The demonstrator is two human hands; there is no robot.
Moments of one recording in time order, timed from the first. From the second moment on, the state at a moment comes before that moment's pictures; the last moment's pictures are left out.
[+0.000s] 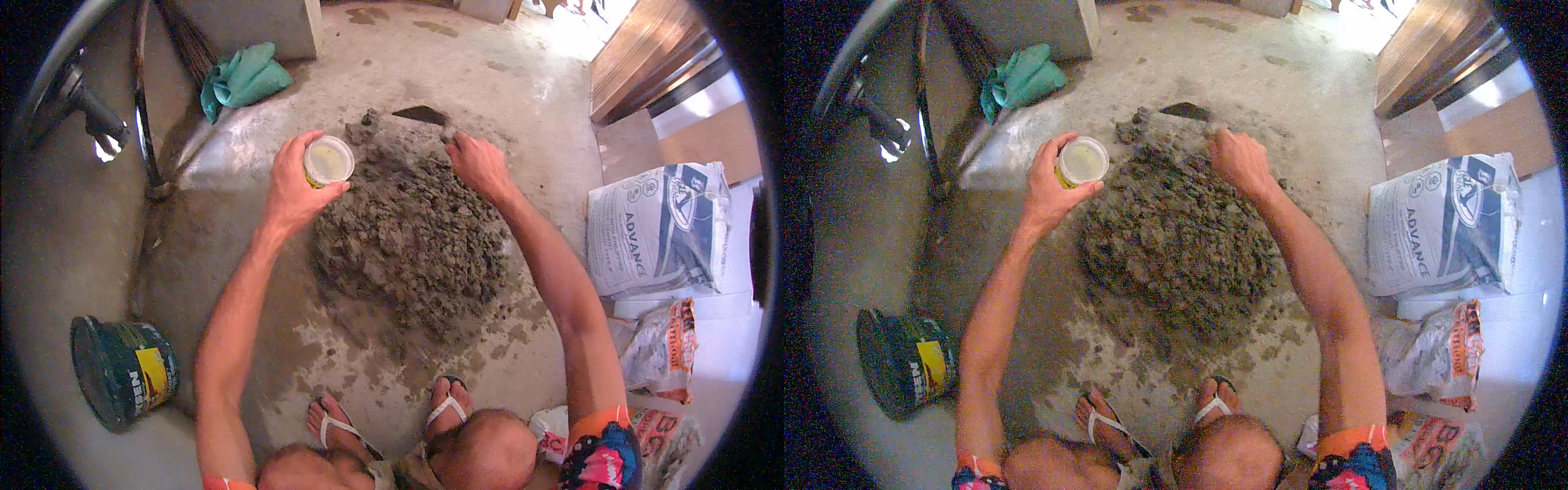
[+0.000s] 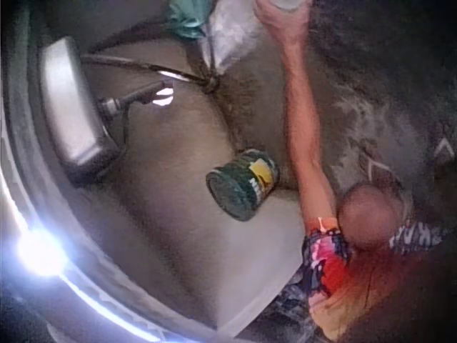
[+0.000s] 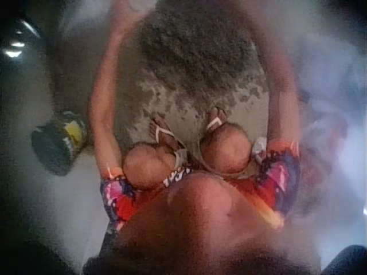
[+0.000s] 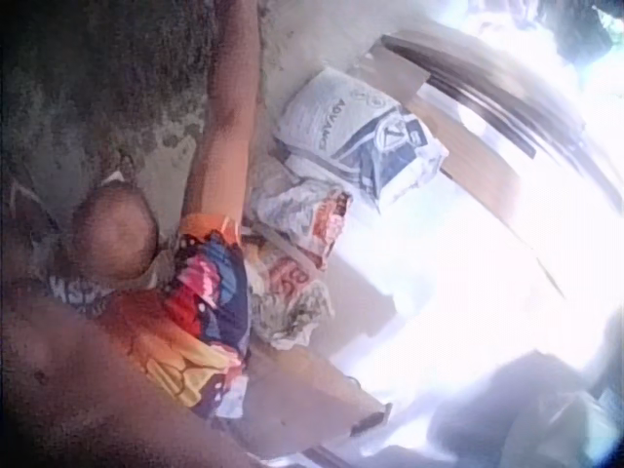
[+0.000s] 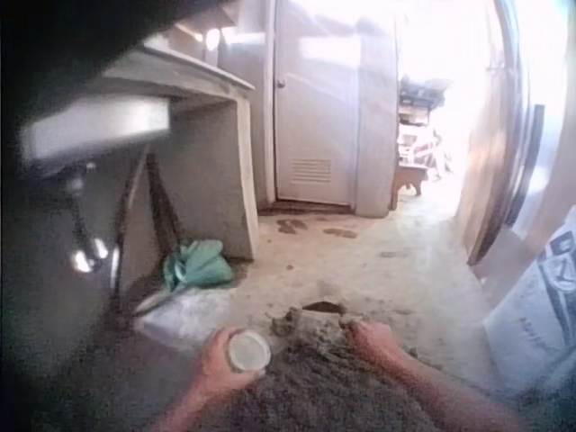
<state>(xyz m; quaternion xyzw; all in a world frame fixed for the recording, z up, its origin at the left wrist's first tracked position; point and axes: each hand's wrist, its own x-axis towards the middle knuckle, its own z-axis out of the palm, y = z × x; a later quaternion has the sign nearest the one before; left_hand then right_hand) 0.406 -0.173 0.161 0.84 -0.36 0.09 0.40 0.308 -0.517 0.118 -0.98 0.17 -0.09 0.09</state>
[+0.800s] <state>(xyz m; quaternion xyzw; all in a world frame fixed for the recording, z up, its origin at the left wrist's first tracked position) 0.434 -0.214 0.156 0.84 -0.45 0.10 0.29 0.270 -0.552 0.061 -0.98 0.02 -0.14 0.17</state>
